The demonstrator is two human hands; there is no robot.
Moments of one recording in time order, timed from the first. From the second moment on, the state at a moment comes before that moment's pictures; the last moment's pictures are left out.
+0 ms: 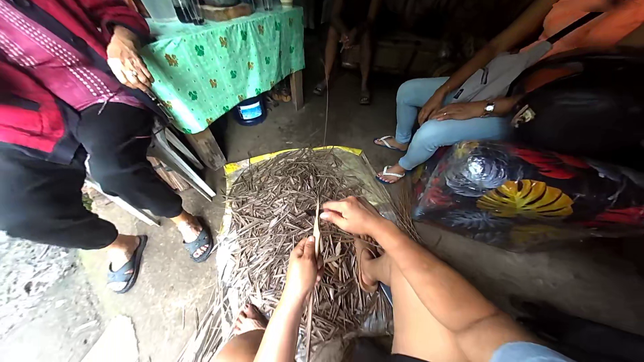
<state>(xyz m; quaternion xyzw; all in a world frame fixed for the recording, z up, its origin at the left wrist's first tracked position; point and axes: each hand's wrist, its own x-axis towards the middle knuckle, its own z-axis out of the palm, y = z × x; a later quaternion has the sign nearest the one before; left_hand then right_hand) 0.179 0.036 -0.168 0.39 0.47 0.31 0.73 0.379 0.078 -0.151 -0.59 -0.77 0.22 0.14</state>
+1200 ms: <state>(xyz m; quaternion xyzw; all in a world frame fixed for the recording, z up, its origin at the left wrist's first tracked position) 0.149 0.015 -0.184 0.32 0.41 0.28 0.80 0.360 0.071 -0.165 -0.59 -0.58 0.45 0.33</state>
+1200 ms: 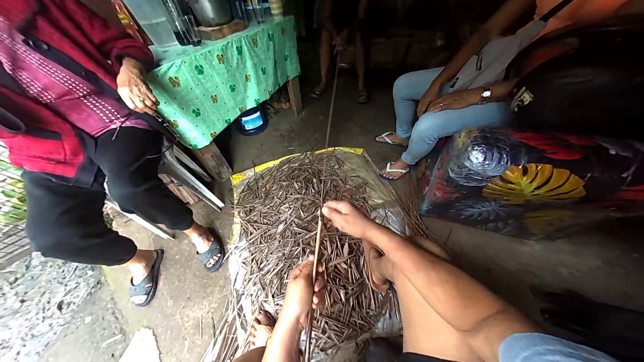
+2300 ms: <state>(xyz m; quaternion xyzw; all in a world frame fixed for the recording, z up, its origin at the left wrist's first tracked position) 0.159 0.028 -0.176 0.31 0.38 0.28 0.82 0.357 0.064 -0.160 -0.57 -0.50 0.55 0.35</state>
